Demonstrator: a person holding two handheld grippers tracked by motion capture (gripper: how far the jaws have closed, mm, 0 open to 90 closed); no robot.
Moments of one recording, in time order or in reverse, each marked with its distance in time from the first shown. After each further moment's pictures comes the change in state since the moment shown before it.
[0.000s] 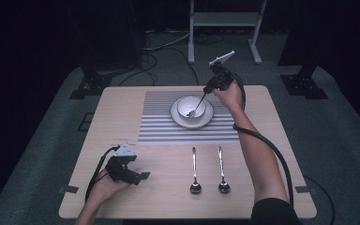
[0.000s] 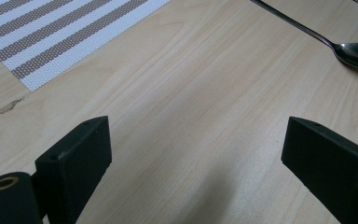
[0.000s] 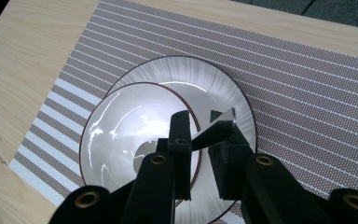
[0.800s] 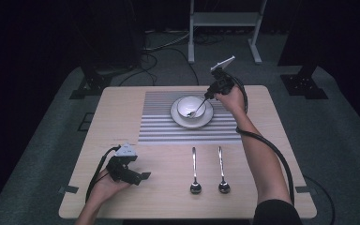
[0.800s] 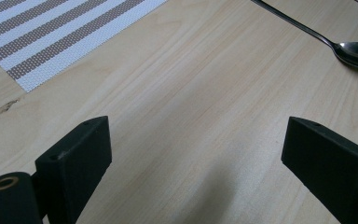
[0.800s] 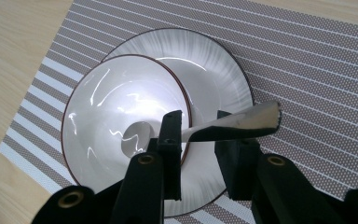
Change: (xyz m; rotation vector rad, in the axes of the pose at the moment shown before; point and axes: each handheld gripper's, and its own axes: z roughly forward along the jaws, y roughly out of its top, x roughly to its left) left arm 0.000 0.000 0.002 0.006 -0.005 0.004; right arm -0.011 -0.012 0.011 0.062 0.006 0.004
